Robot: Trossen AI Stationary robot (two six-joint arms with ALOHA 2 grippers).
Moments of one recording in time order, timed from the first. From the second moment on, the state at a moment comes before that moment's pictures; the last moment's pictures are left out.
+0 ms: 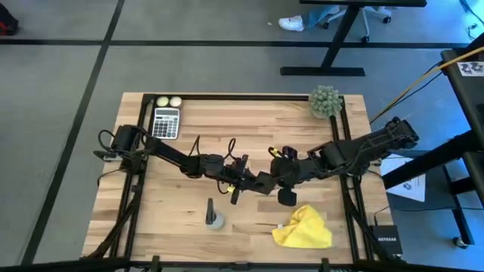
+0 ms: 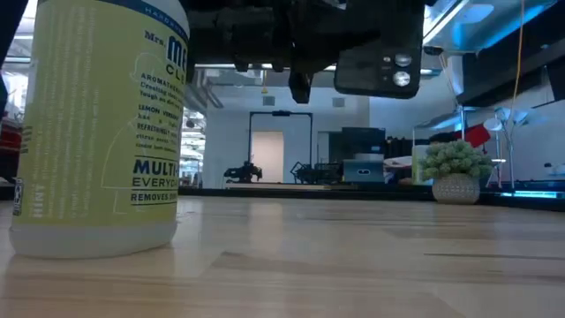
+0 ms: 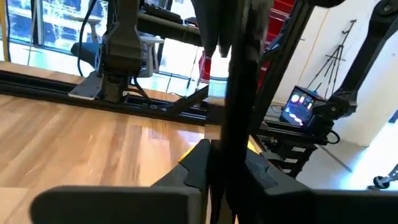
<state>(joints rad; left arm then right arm) -0.16 1.87 0.91 0.95 0.05 -0.27 0.38 1.45 1.40 -0.91 0.18 0.46</state>
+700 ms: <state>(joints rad) -0.16 1.87 0.91 0.85 0.05 -0.21 0.65 1.45 1.10 -1.18 0.58 0.68</state>
